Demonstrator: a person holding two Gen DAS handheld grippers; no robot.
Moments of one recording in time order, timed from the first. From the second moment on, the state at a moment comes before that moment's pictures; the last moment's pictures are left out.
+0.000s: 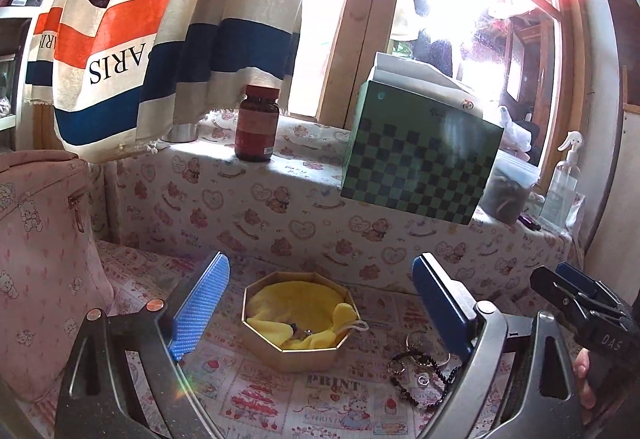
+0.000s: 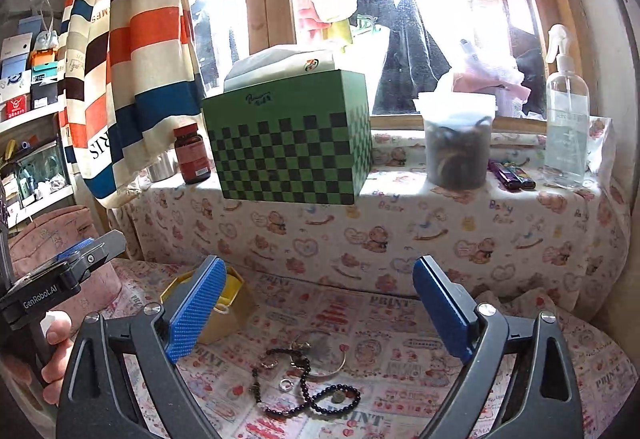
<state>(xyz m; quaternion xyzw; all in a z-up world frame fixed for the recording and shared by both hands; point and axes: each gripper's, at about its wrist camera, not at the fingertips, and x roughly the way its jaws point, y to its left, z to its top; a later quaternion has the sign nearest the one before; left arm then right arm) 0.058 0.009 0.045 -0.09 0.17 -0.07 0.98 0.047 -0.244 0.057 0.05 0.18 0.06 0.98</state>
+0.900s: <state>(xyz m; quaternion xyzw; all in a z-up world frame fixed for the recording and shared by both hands) 0.052 -0.007 0.037 -0.05 0.16 -0.02 0.99 0.062 -0.225 0.002 -0.05 0.27 0.05 0.96</state>
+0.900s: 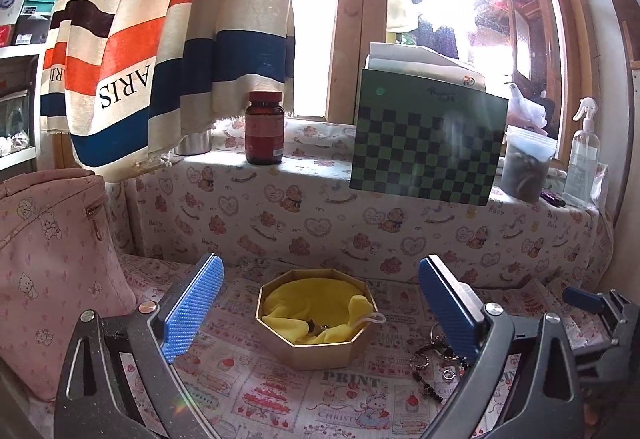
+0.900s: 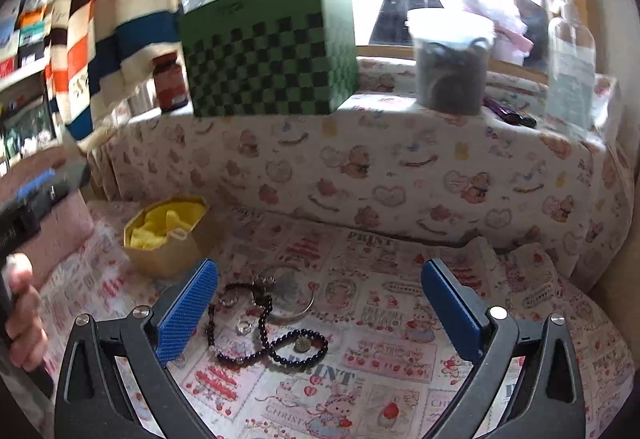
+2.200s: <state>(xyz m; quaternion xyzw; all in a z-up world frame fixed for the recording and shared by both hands) 0.052 -0.006 0.037 -0.05 0.16 -0.02 0.99 0.056 -0.230 0.013 0.02 0.28 0.16 0.94</state>
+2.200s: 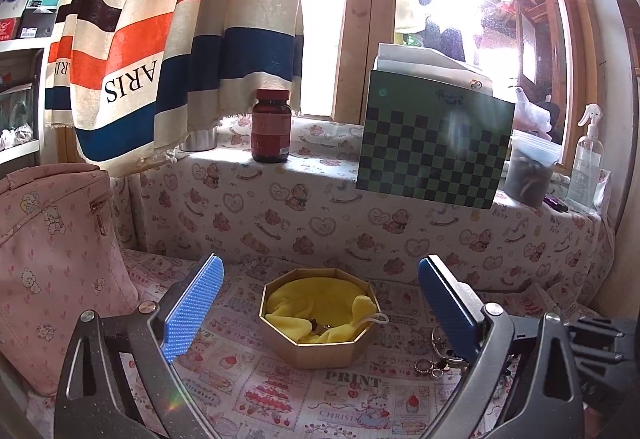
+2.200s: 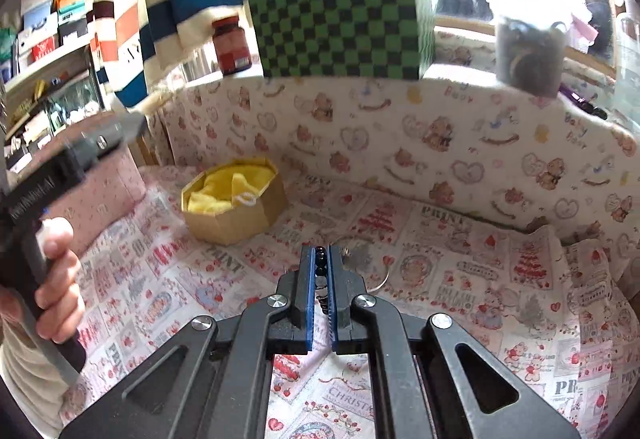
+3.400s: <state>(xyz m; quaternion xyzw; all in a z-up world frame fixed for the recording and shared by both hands) 0.108 -0.144 -0.009 0.15 0.40 -0.16 0.89 0.054 -0.336 0.049 0.15 0.22 0.02 0.96</state>
